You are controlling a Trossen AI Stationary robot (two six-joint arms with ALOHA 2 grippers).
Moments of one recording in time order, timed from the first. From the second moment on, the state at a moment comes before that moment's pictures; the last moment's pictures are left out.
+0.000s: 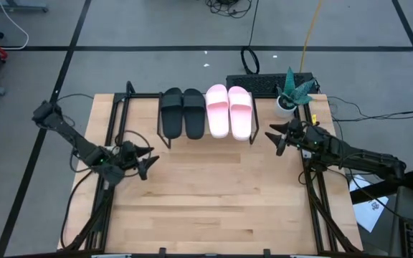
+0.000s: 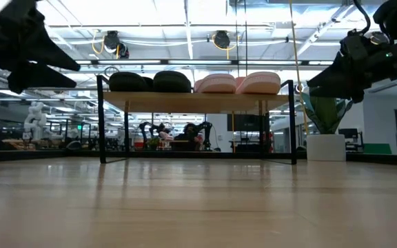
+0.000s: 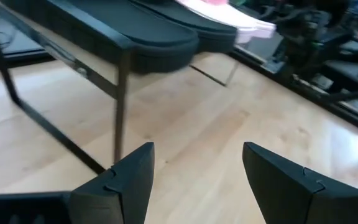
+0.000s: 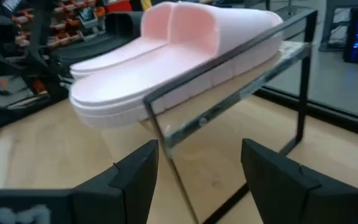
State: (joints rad) left arm -0.67 0.67 0.30 -0.27 -1.03 -0.96; right arm -0.29 0.21 0.15 -0.17 0.21 0.31
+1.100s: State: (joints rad) left arm -0.56 0.18 0.10 -0.25 -0.85 -0.61; right arm -0.37 0.01 0.15 -0.30 0.16 0.30
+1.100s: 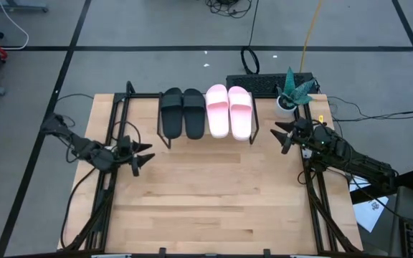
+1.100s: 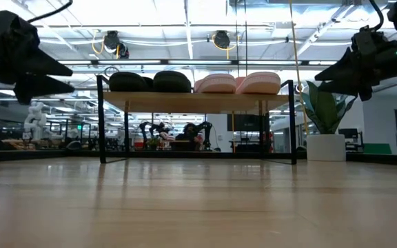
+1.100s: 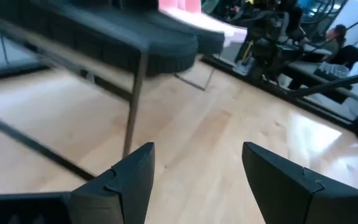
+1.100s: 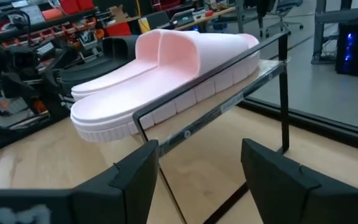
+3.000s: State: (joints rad) left arm -0.31 0.08 0.11 -0.32 -0.68 -0.53; right arm -0.45 0.07 0.02 0.10 0.26 0.17
